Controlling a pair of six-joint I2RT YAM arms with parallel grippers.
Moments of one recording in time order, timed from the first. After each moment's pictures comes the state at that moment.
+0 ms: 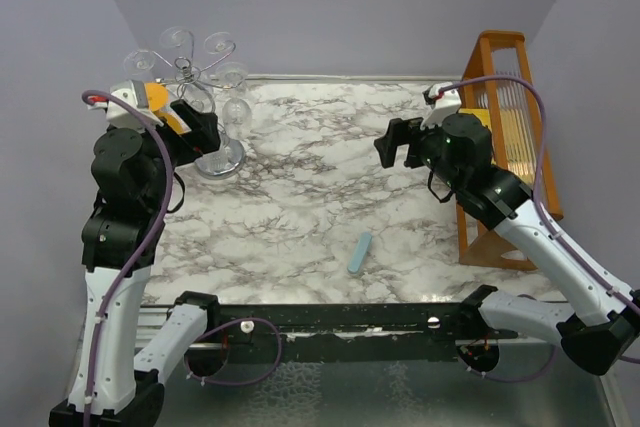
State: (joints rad) left arm -0.15 0.81 1.31 -0.60 -0.11 -0.42; right arm 0.63 1.09 1.16 -0.36 0.22 0.23
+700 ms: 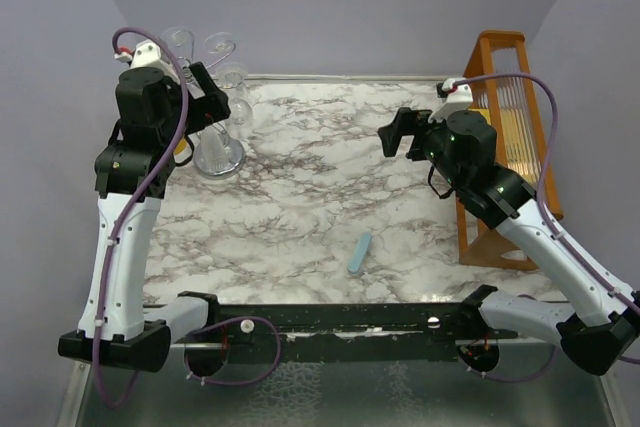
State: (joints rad) left arm -0.13 1.13 1.56 -0.77 -0.07 -0.42; right arm 0.61 1.08 1.17 -0.33 0.28 0.31
